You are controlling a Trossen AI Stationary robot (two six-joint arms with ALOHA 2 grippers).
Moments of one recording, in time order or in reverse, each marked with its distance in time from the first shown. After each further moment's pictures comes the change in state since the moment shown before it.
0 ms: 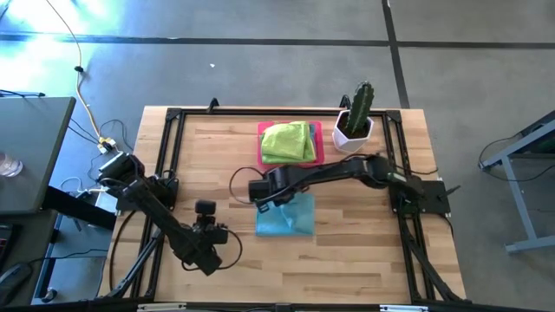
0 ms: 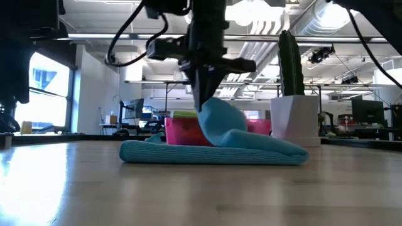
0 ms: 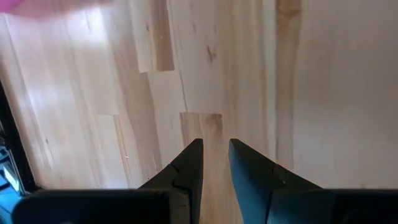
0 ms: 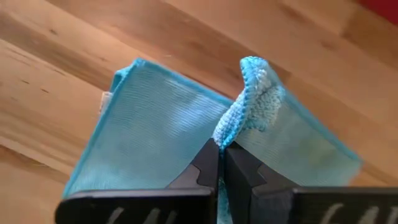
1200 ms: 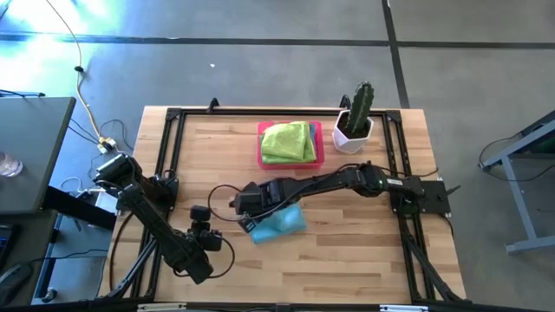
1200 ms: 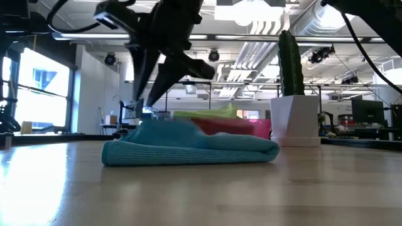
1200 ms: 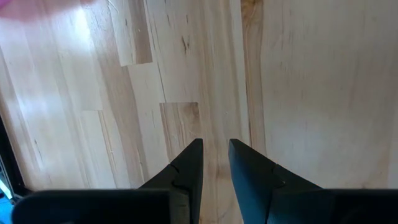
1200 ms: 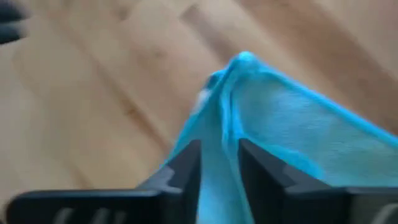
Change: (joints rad) left arm -0.083 0.000 0.001 0.001 0.021 -0.053; right arm 0.067 0.100 0.149 0.240 -0.048 -0.261
